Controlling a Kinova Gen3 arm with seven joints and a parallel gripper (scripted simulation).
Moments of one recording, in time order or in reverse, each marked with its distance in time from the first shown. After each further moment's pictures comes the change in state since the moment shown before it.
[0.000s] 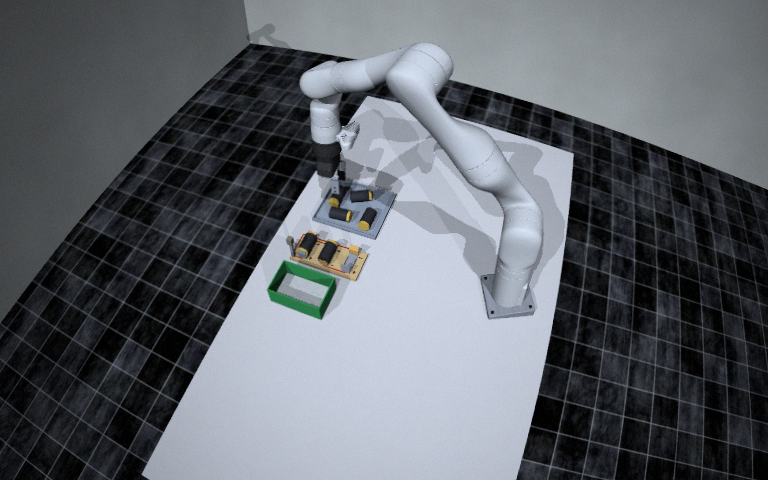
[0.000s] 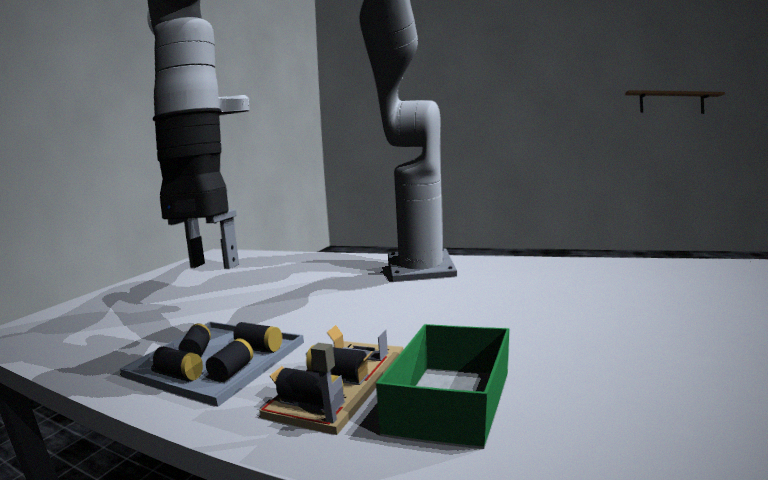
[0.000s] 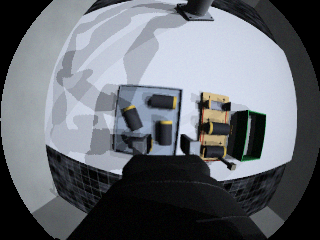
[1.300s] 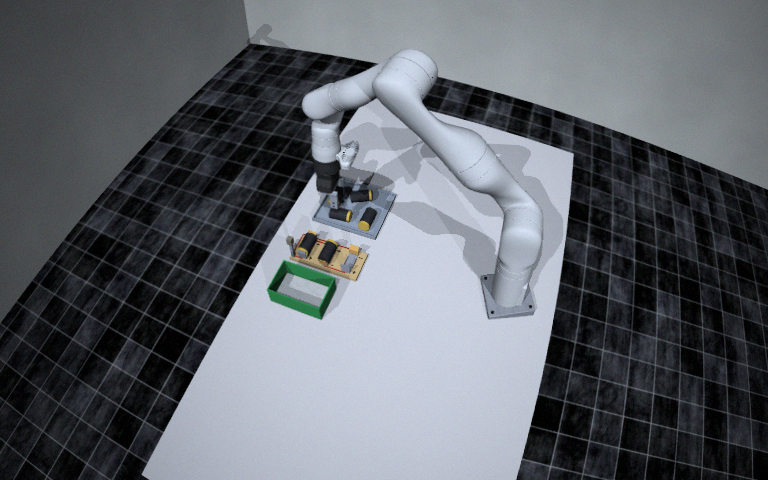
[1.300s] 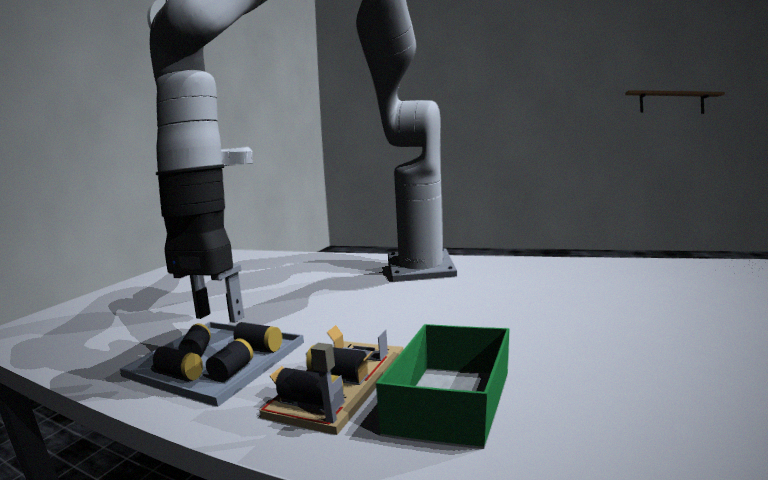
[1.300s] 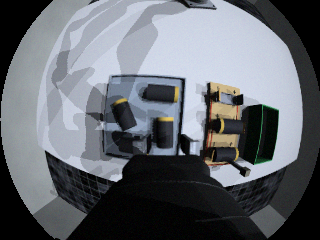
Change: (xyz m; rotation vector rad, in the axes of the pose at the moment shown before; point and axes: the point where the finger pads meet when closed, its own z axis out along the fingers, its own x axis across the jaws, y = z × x) arm 0.001 0.006 0.063 -0.023 -0.002 0.011
